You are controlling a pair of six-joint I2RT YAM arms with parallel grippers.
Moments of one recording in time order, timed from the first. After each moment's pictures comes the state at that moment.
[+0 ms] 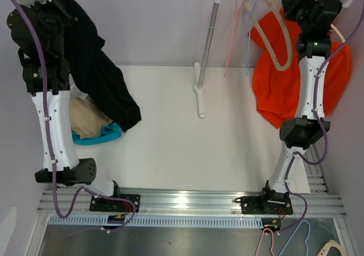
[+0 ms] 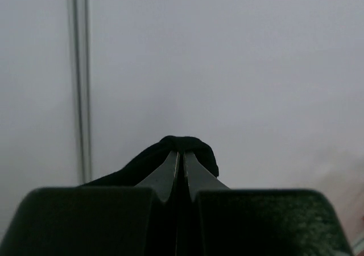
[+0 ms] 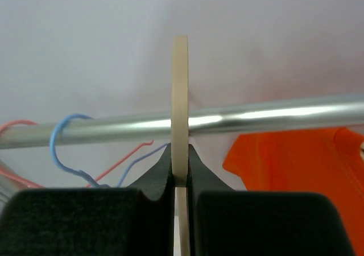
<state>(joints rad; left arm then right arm) 0.07 1.54 2.26 -0.38 -0.05 -0.19 -0.13 2.07 2.56 -0.30 -0.26 0.32</state>
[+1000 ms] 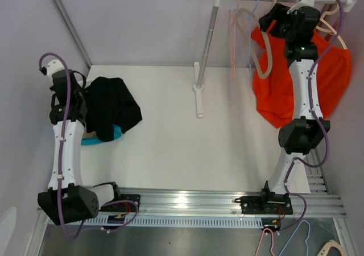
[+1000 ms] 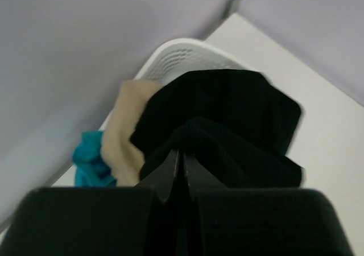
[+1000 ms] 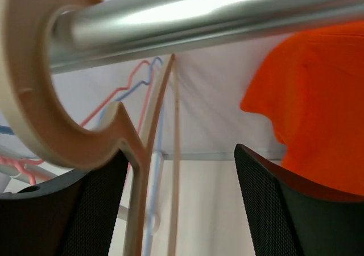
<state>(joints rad) 0.17 1.14 1.23 -0.44 -0.39 -0.26 -0.04 2.00 2.29 -0.34 -0.22 0.31</state>
